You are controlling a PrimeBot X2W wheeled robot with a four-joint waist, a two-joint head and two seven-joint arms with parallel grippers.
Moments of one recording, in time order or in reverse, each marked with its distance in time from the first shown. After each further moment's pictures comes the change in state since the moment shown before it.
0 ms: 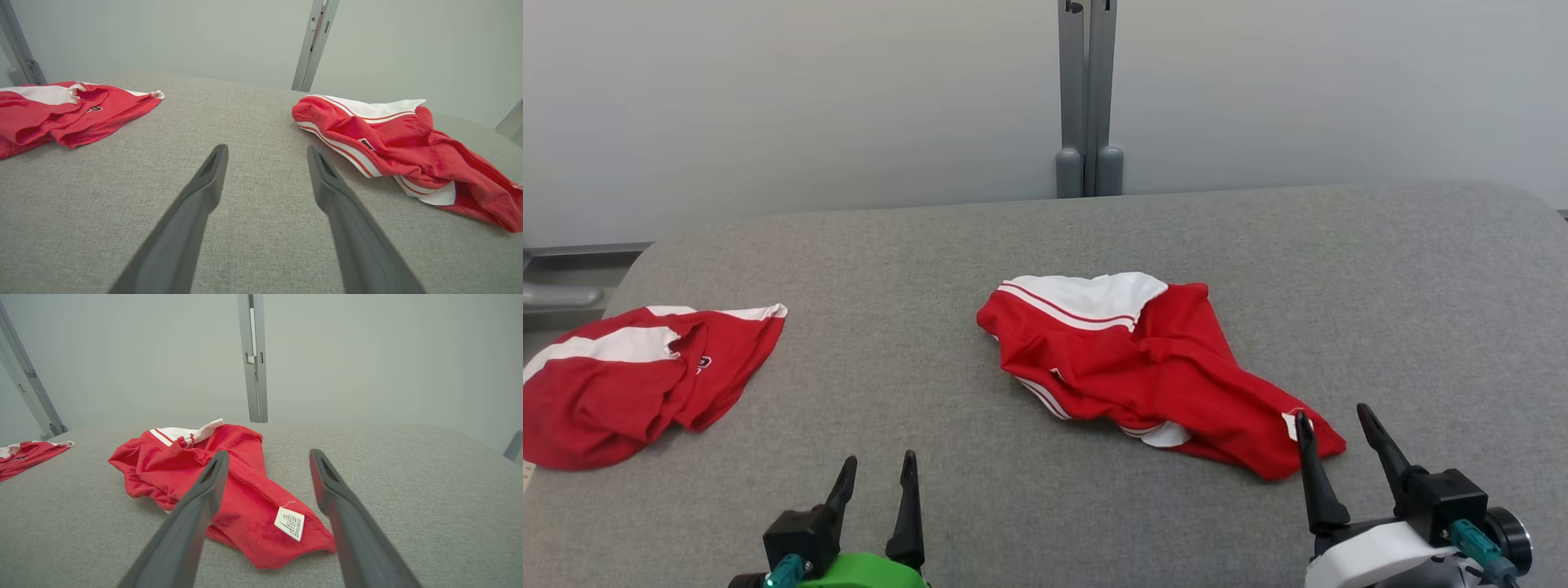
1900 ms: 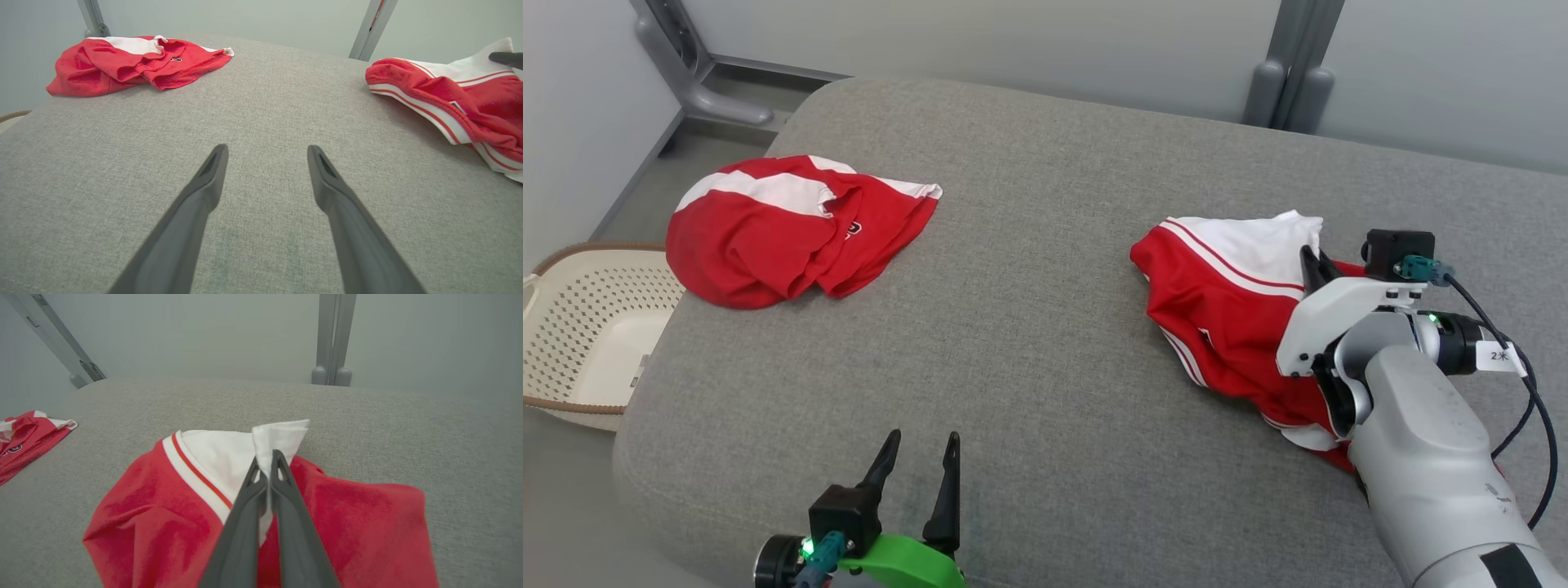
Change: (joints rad) left arm -0.054 -0.051 -0.010 0.039 0.113 -0.076 0.000; right arm -0.739 0.000 -0.091 0.781 0.024 0.000 0.160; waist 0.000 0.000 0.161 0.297
